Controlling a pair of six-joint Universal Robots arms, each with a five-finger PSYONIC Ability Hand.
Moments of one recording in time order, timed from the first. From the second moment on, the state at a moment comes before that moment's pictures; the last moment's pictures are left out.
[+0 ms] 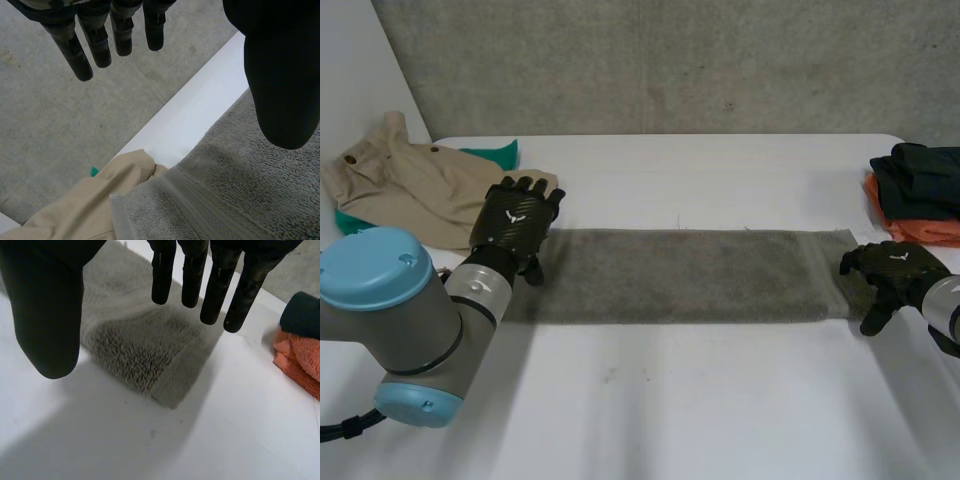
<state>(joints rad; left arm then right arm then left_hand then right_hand) 4.29 -1.98 -1.73 3.66 -1.55 3.60 1.50 -1.10 1.65 -0.02 1.20 2.61 0.20 0.20 0.21 0.21 0.05 0.36 0.41 0.42 0.42 0.24</state>
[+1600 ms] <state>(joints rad) 4.14 -1.90 -1.69 3.66 -1.56 3.58 2.02 -1.19 1.70 -0.36 1.25 2.86 0.20 0.20 0.21 0.21 0.05 0.20 0.22 0.21 0.23 0.06</state>
